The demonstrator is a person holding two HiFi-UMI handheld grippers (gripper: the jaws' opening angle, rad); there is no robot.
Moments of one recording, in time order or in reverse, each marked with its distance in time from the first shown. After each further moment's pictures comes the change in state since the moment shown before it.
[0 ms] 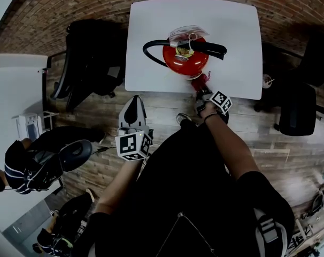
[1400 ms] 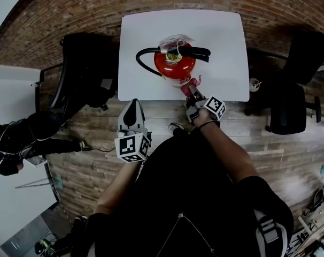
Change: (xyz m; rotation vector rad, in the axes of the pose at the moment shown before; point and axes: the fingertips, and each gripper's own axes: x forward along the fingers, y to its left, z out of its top) left arm 0.001 -0.022 0.015 -0.017 -0.050 -0.070; right arm -0.036 0.083 0.003 0.040 -0.011 0.123
